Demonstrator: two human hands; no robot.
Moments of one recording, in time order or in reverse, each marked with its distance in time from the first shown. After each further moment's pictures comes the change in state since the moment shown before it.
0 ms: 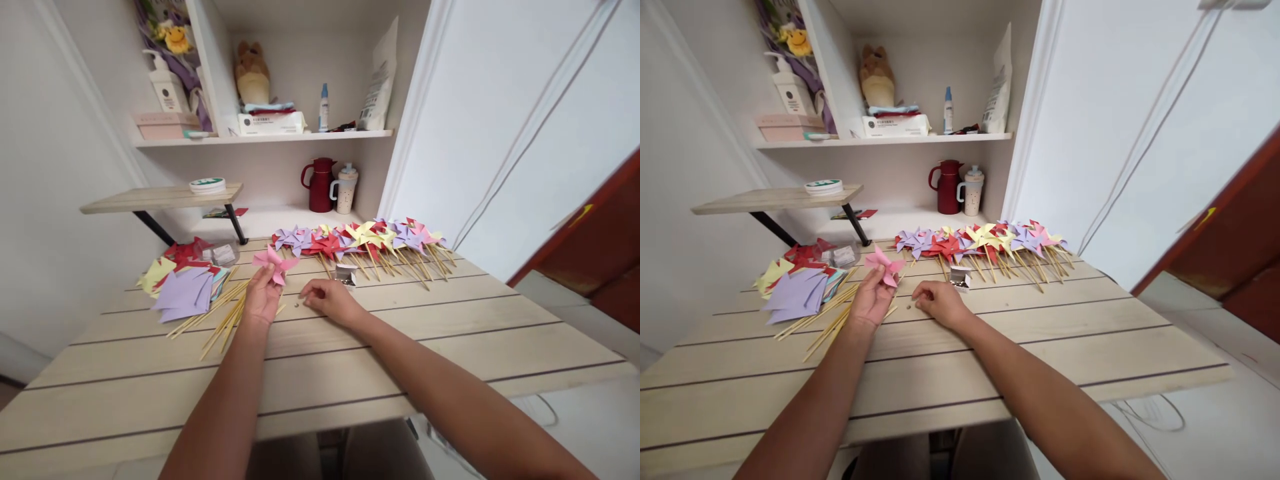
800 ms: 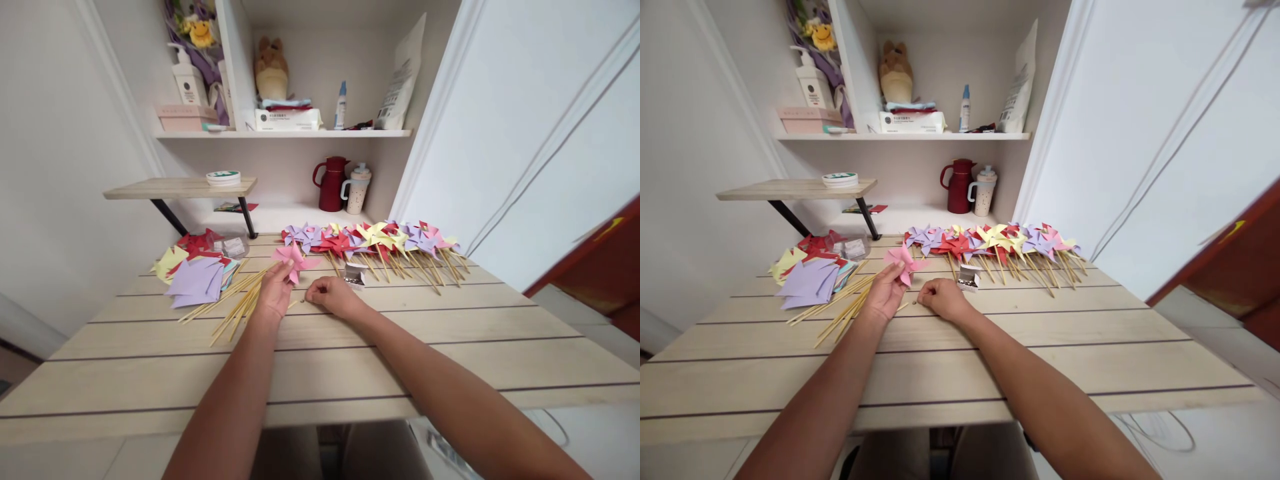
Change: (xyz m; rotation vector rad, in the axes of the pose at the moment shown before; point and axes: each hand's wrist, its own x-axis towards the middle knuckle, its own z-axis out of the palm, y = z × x) left_hand 0.001 -0.009 -0.003 0.090 -0.078 -0.021; right_hand 0.015 0.003 0.010 -0.028 -0.058 0.096
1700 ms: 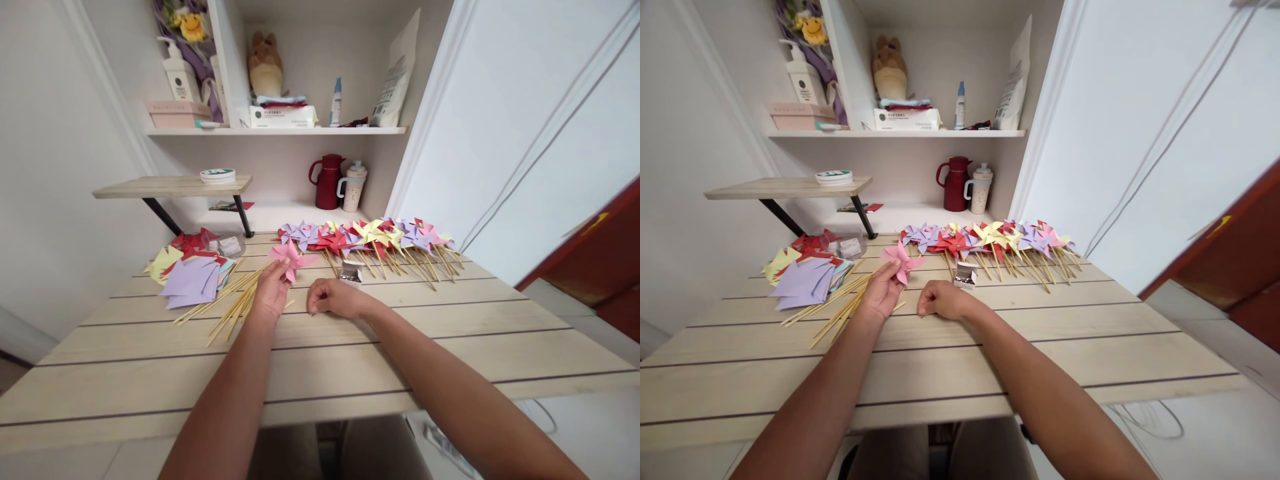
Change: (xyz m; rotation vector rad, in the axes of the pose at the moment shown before) left_hand 0.000 0.001 0.001 0.011 0.010 -0.012; right_hand -0.004 -0.001 -0.018 0.027 -0.281 -0.082
